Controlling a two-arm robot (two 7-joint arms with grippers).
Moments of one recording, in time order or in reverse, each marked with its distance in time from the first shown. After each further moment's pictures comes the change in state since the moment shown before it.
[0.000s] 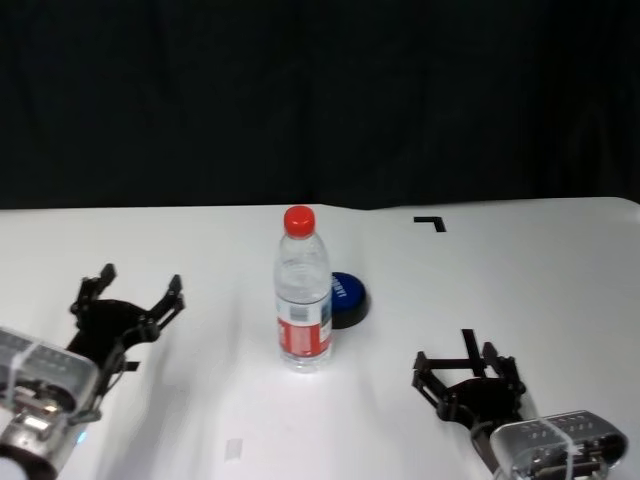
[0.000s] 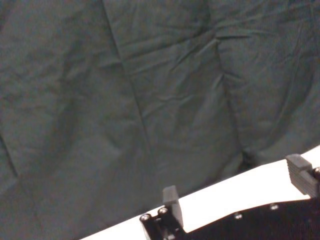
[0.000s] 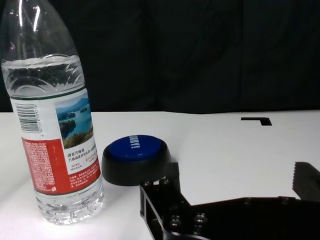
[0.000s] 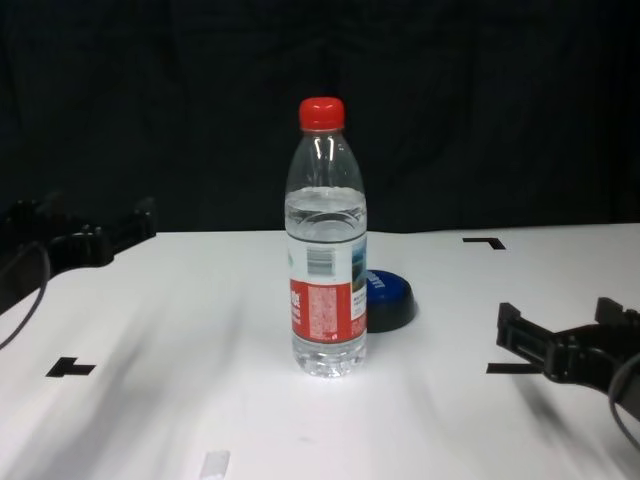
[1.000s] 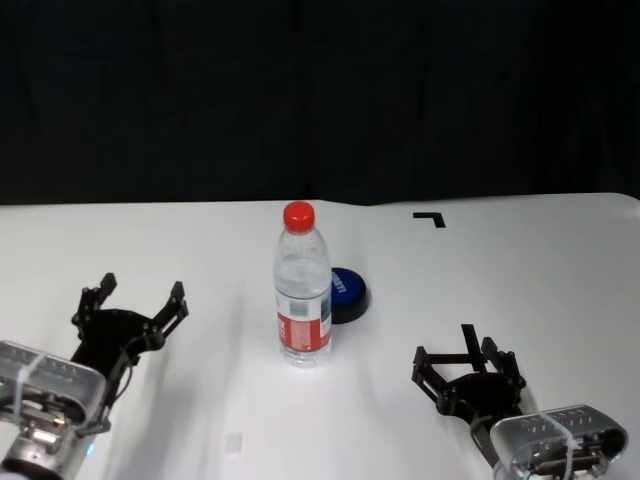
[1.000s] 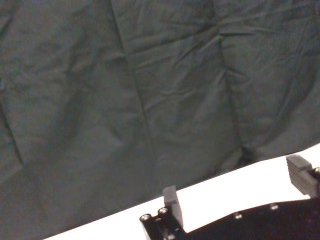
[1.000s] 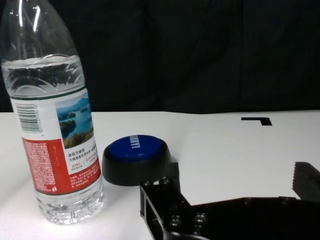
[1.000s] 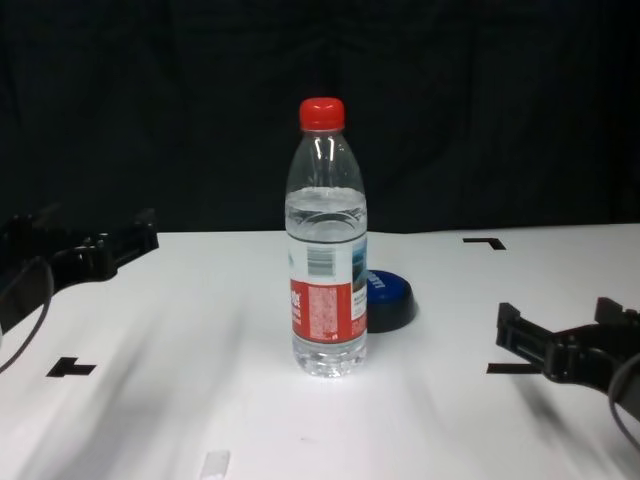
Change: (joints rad) left arm 0.064 -0.037 -0.014 -0.063 0.022 0.022 0.032; right arm 0.000 0.000 0.000 0.000 0.000 0.000 0.000
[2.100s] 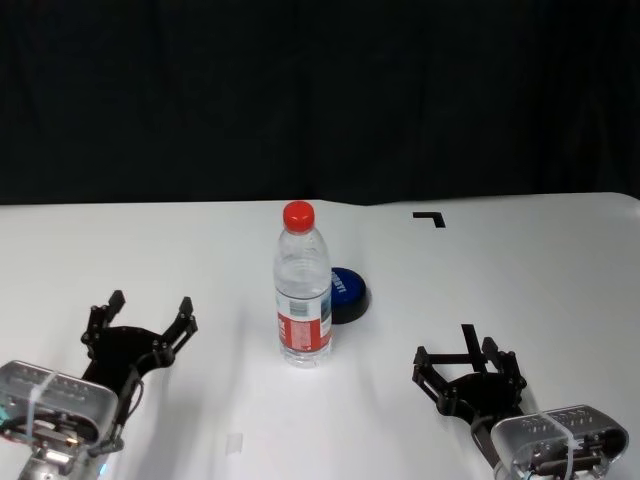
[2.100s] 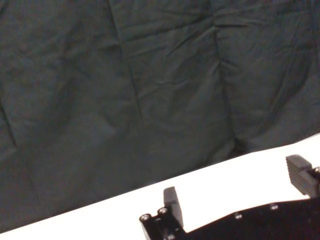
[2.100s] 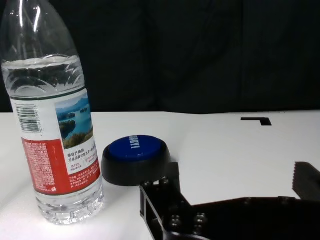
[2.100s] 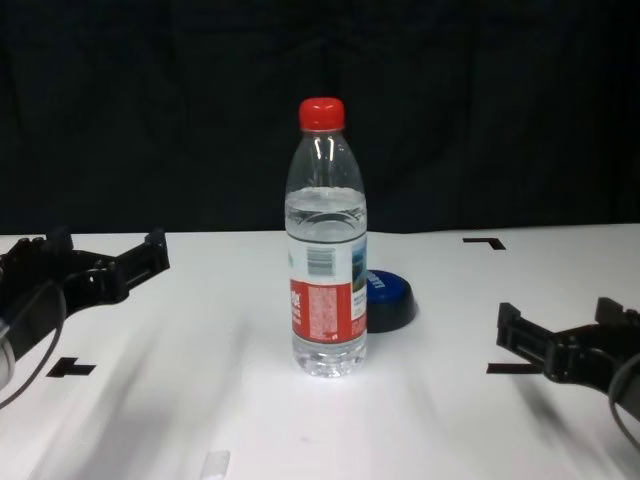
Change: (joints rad) left arm 0.049 -0.034 0.002 -0.031 0.013 0.014 0.018; right arm 0.000 0.000 0.000 0.000 0.000 0.000 0.000
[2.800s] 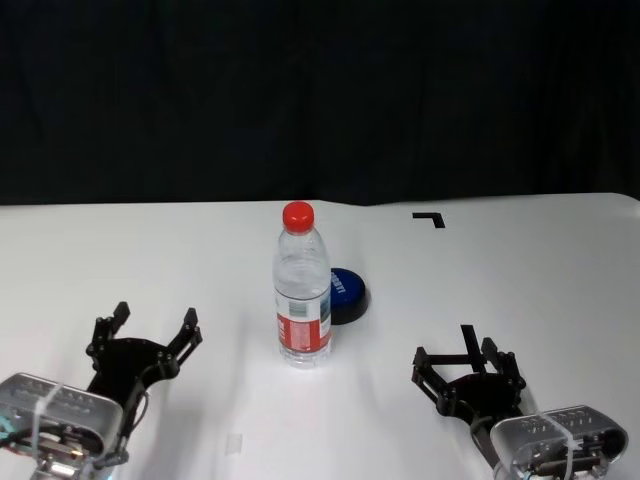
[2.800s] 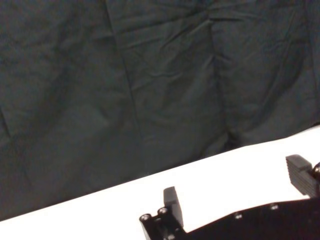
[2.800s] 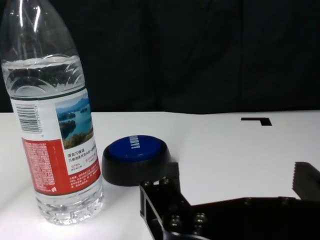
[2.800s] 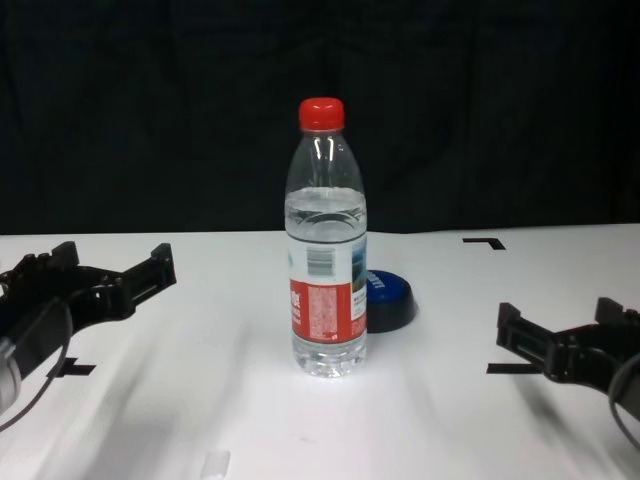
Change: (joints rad) left arm 0.021 -0.011 0.003 -0.006 0.001 0.000 0.003; right arm 0.000 0.000 0.000 0.000 0.000 0.000 0.000
